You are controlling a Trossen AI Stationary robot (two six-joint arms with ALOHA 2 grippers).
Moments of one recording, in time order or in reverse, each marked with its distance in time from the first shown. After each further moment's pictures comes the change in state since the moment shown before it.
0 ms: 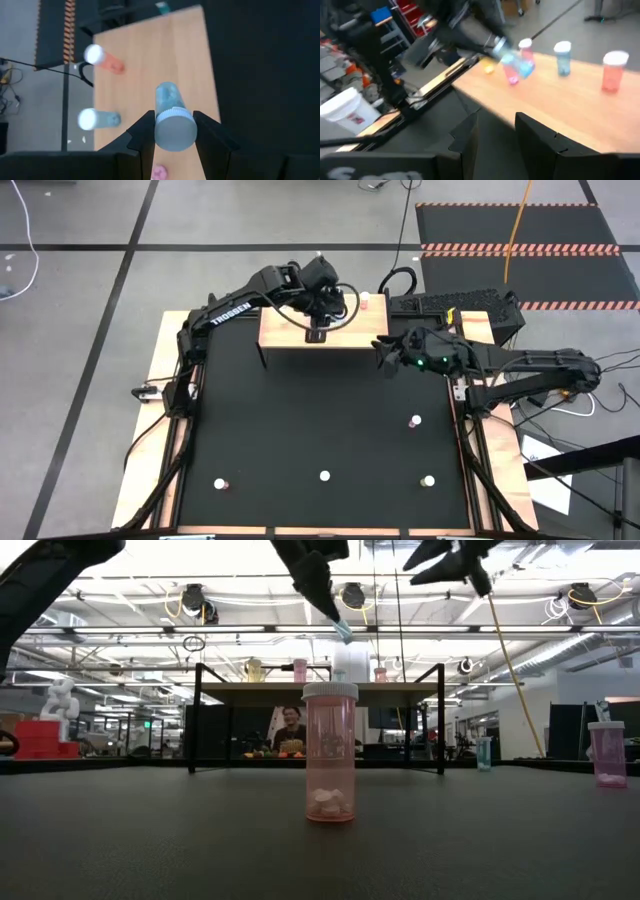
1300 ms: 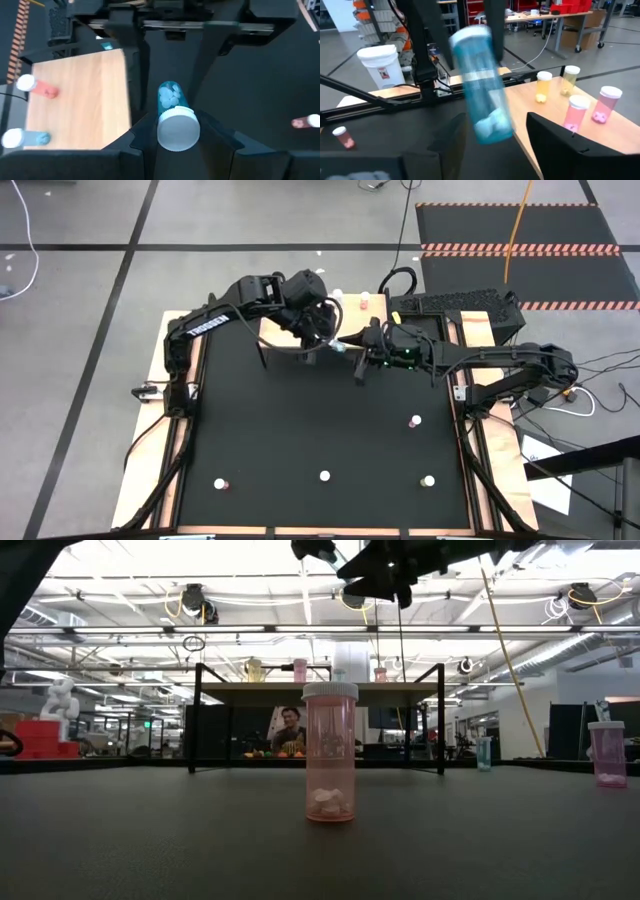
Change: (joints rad) left arm -0.136 -0.132 0.000 -0.092 0.178 -0.214; right arm -0.116 0.308 0.001 0.457 -0.360 -0.457
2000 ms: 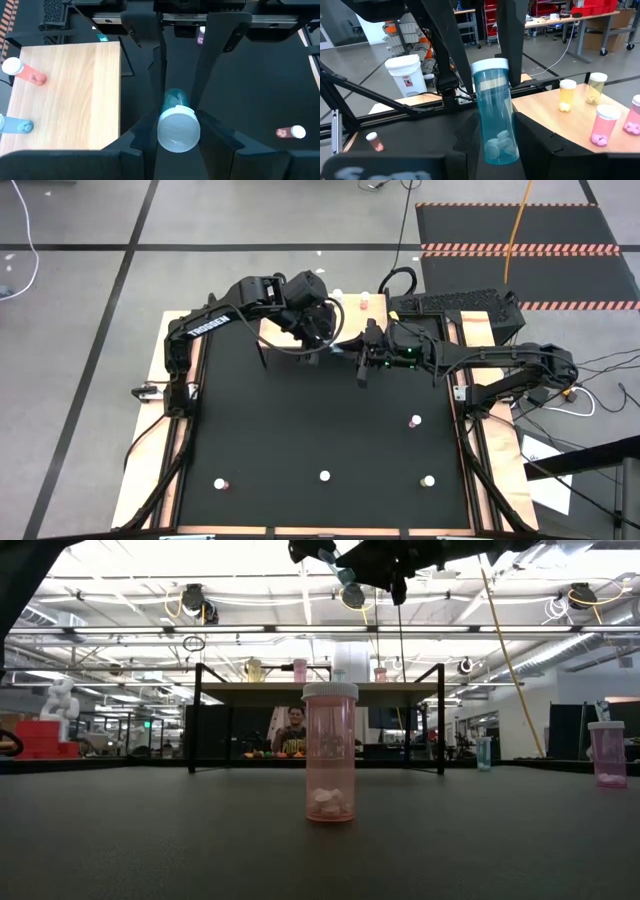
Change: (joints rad) left arm -0.003 0.006 0.000 -0.003 0.006 -0.114; right arm -0.001 -0.001 0.000 0.049 -0.104 0.048
